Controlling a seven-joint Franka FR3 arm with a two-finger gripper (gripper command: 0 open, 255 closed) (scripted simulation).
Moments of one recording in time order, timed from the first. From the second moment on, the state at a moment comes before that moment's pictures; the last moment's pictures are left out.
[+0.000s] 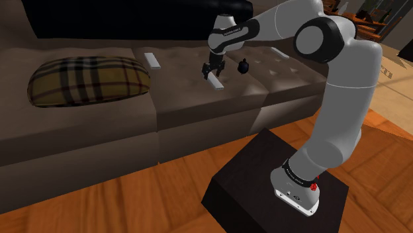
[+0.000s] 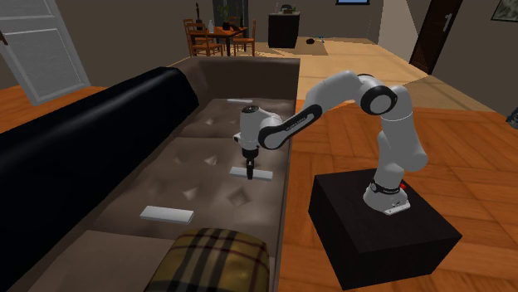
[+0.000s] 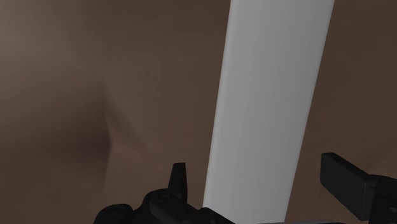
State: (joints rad) arm -0.11 0.44 -0.09 -1.72 0.01 2.18 -0.03
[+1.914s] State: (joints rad) arm -0.11 0.39 -0.09 -1.66 0.00 2.07 -0.03
